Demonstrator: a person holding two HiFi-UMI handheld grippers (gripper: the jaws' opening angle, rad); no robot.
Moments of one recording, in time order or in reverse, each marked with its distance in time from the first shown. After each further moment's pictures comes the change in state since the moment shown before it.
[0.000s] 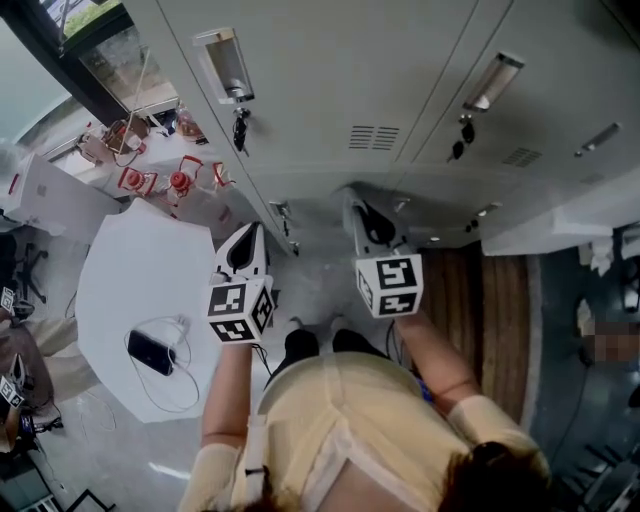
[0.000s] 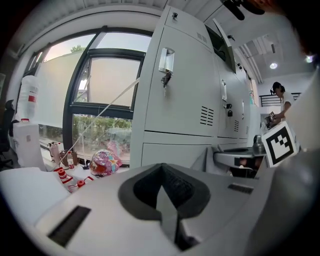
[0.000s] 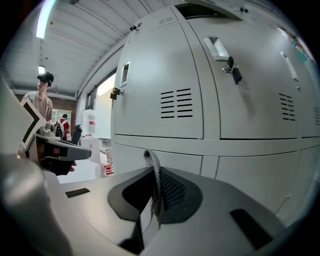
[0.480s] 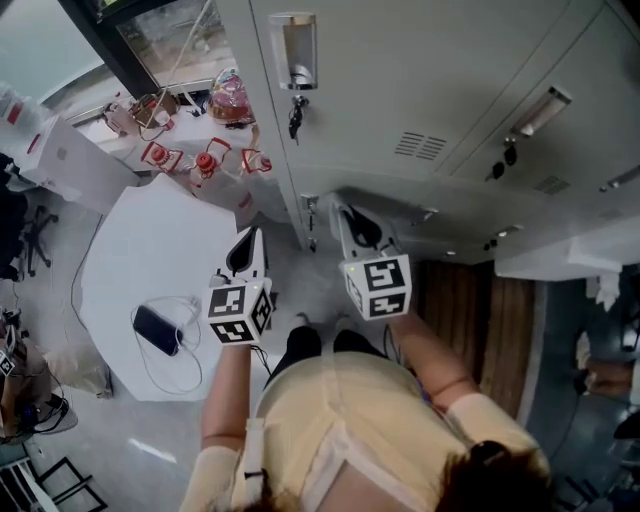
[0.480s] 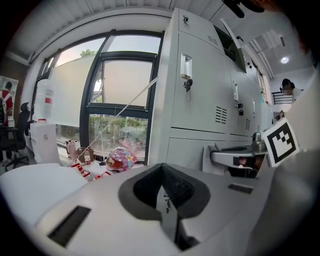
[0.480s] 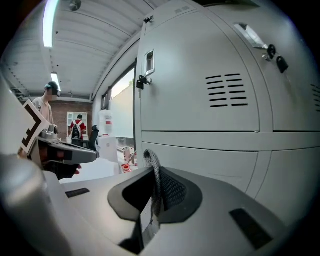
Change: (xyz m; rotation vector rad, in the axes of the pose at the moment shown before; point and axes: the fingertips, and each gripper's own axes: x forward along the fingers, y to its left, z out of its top) left arm -0.040 0.054 -0.021 -0.041 0.016 0.132; right arm 0.029 0.090 0.001 -0.006 0.023 0.200
